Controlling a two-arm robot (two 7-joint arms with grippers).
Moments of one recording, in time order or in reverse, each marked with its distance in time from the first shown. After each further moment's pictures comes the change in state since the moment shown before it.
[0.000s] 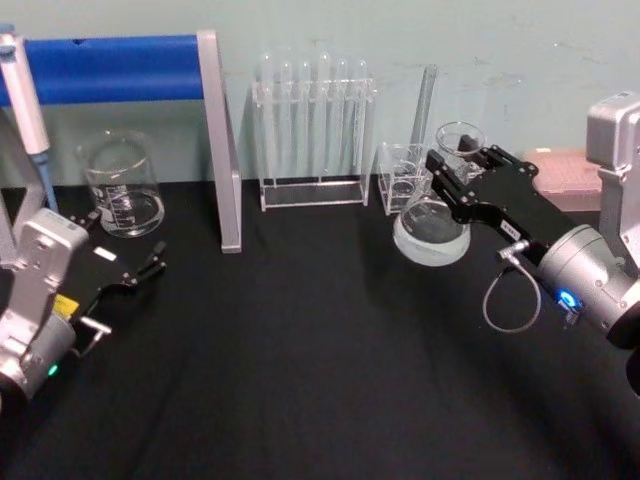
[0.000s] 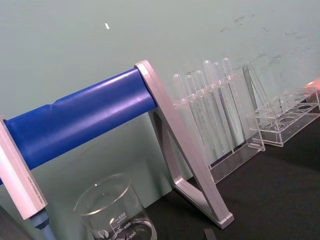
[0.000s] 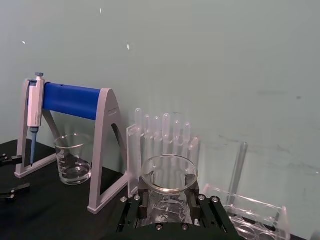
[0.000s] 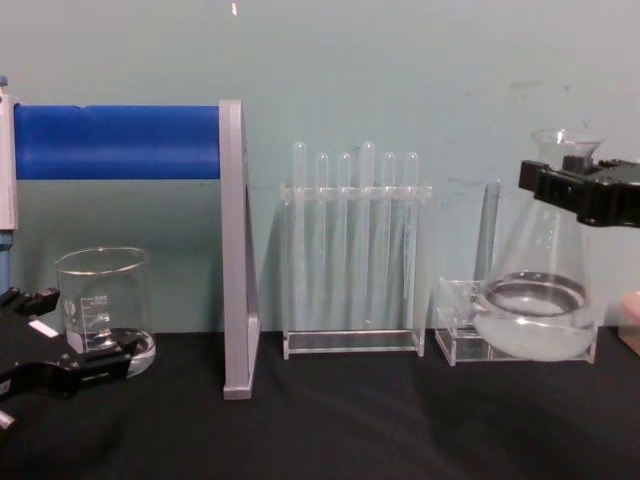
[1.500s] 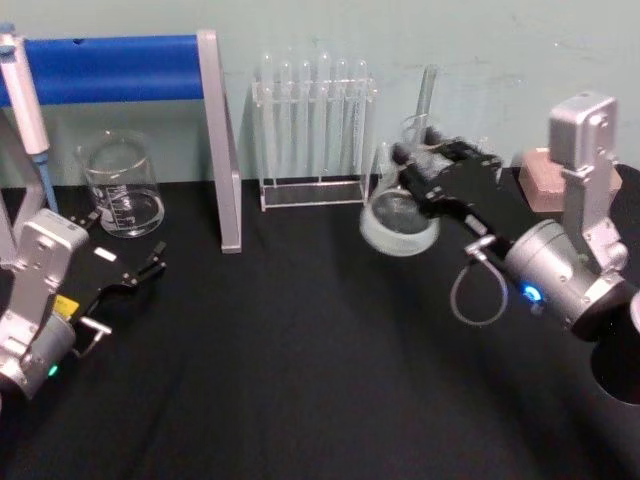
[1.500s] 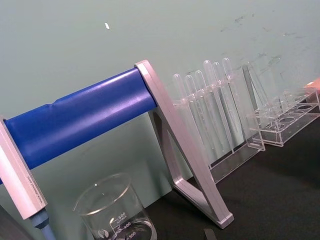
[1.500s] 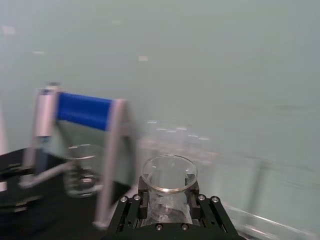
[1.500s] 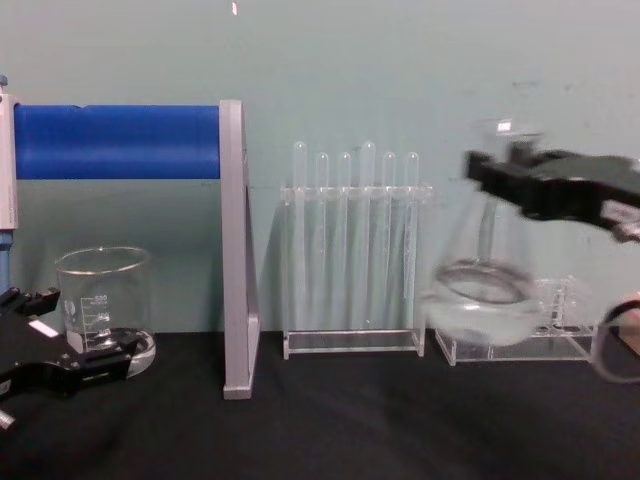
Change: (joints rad) left arm 0.000 0.000 0.000 0.000 0.000 0.000 0.000; right arm 0.050 -0.067 -0.040 0.067 -0.048 -0.067 0.047
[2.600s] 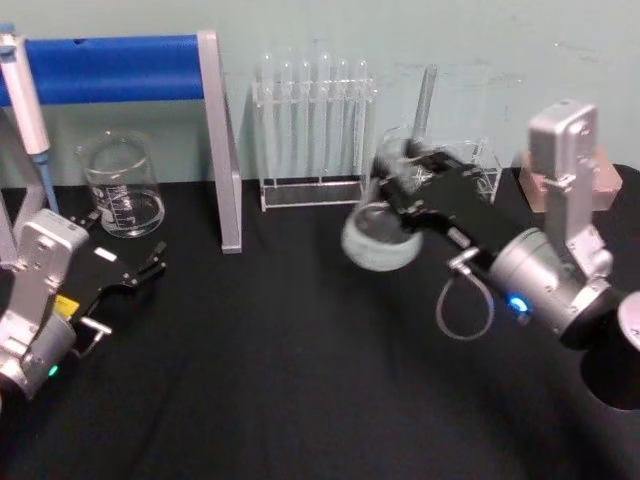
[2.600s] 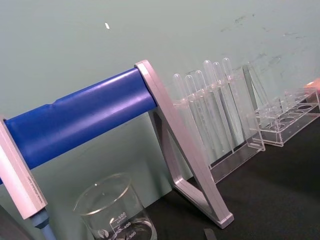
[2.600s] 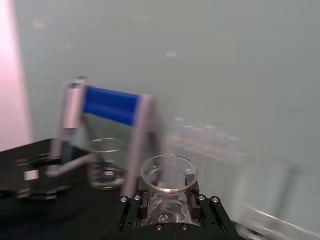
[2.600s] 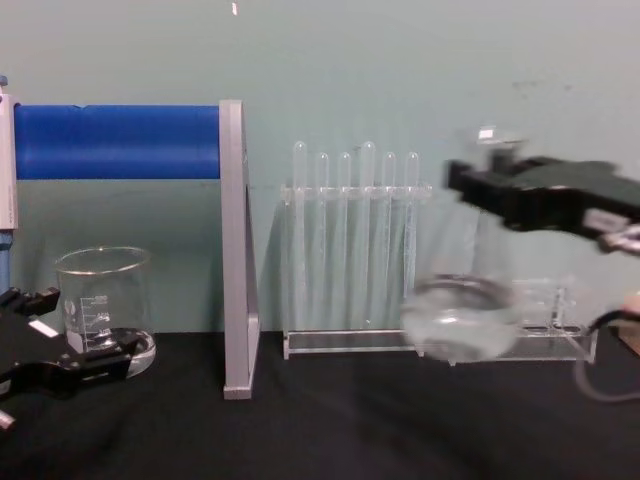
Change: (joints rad) left arm 0.000 0.000 0.000 0.000 0.000 0.000 0.000; right arm -0.026 -0.048 0.025 -0.027 -0.068 0.040 0.072
